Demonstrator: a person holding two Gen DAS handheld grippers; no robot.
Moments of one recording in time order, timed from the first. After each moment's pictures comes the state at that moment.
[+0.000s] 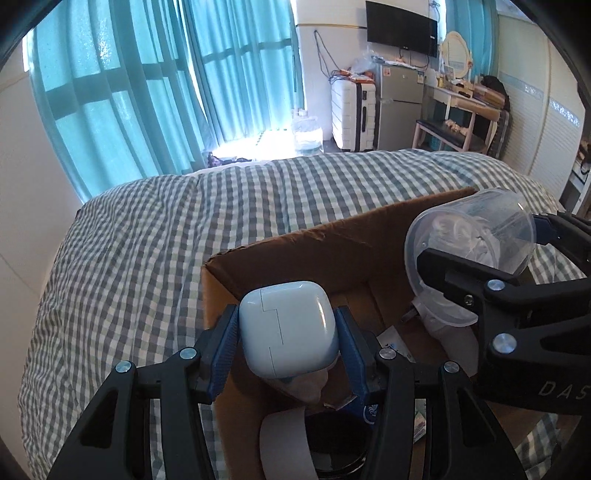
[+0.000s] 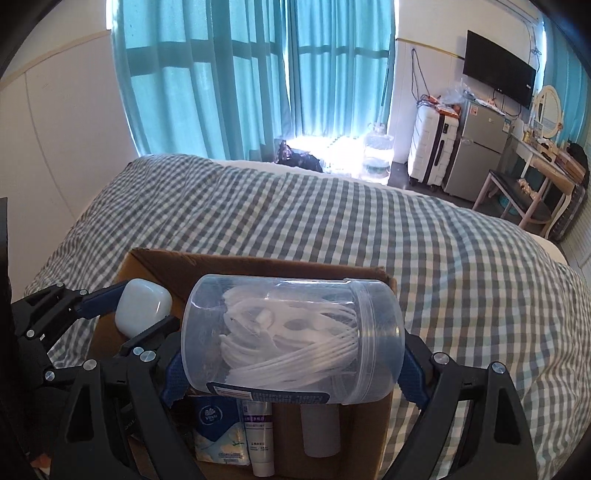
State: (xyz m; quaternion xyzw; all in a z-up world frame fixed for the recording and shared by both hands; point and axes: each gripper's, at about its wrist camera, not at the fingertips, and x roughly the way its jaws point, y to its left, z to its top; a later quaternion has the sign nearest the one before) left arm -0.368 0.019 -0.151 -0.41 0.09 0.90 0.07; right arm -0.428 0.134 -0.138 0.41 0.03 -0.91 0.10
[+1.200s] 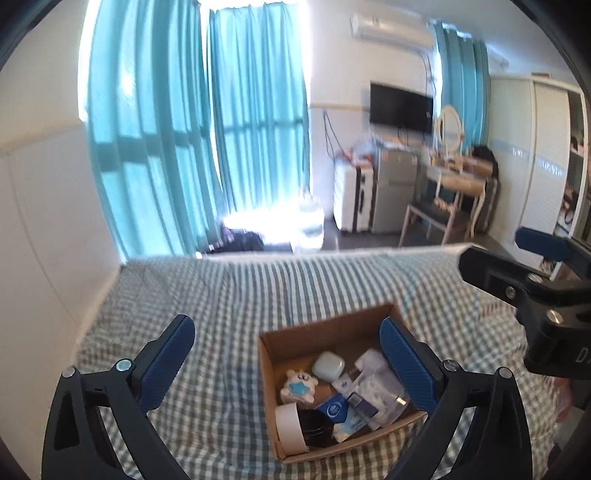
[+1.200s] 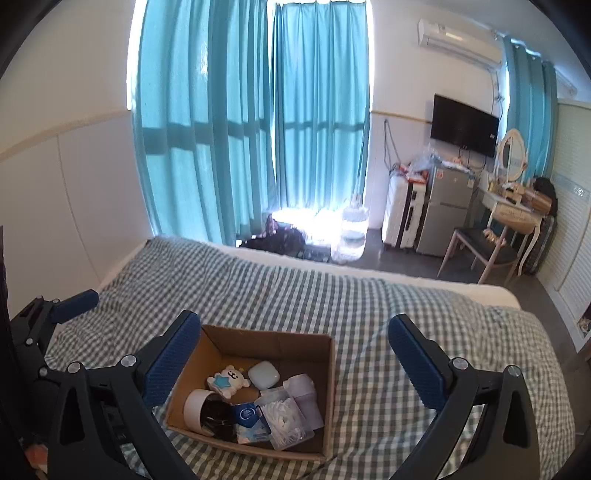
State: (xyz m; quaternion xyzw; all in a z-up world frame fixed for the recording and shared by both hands) left arm -0.253 -0.006 0.032 -0.27 0.04 0.96 0.06; right arm -0.285 0.141 0.060 0.26 0.02 -0.96 0.06
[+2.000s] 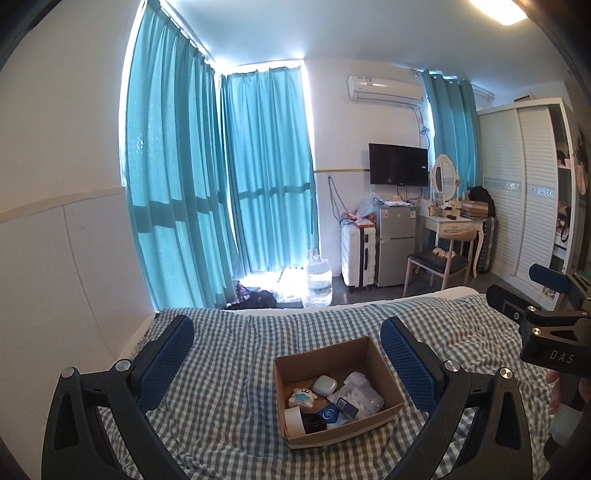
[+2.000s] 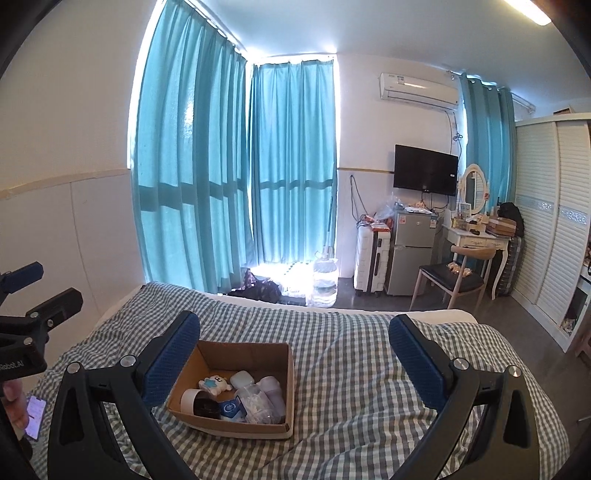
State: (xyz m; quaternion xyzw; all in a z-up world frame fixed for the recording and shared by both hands) left arm -0.113 -0.004 0.094 -0.15 0.05 0.99 0.04; right arm -0.137 0.194 0.087 0.15 0.01 -0.99 0.02
